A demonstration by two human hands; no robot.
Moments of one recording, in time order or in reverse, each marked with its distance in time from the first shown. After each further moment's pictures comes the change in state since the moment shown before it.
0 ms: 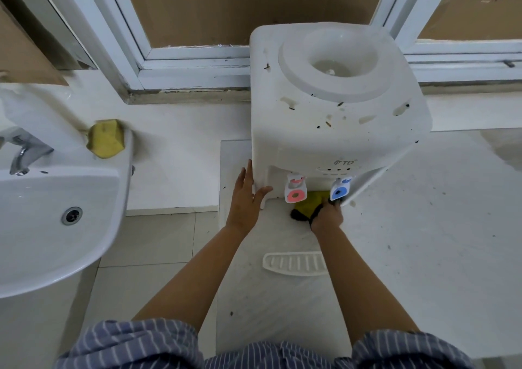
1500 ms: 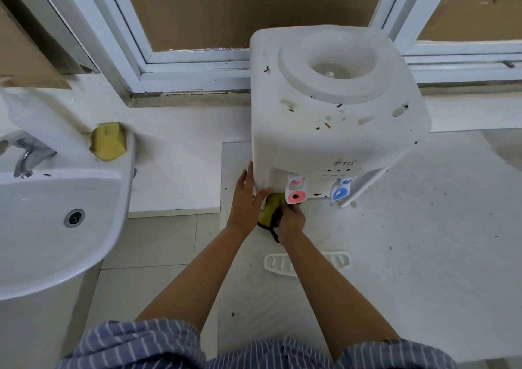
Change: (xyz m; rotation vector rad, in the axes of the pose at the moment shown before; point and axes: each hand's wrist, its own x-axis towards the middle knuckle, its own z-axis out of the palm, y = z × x) left_hand -0.002 0.008 -0.001 0.048 0.001 -0.016; right_hand -0.028 0.049 0.065 0.181 -0.125 0.134
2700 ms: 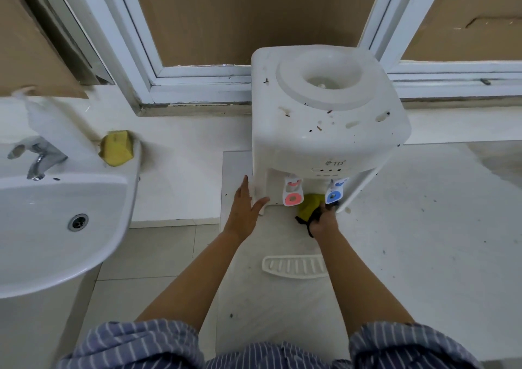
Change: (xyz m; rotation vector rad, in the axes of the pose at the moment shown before) left_hand -0.034 0.031 -0.018 -0.023 -0.077 -0.122; right_hand 0.030 -0.060 -0.067 0.364 -0.057 0.095
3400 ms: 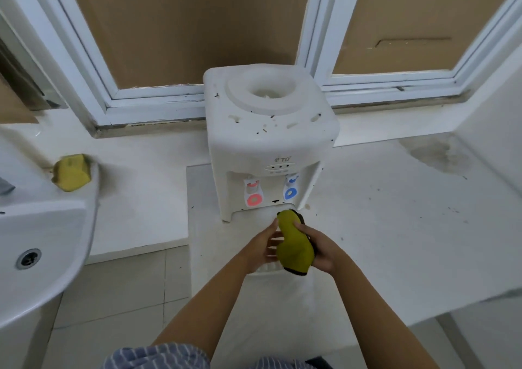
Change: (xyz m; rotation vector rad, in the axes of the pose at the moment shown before) left_hand -0.054 0.022 0.097 -0.413 -0.575 -0.524; right_hand -0.085 -0.044 -0.100 -0.458 -0.460 0.161
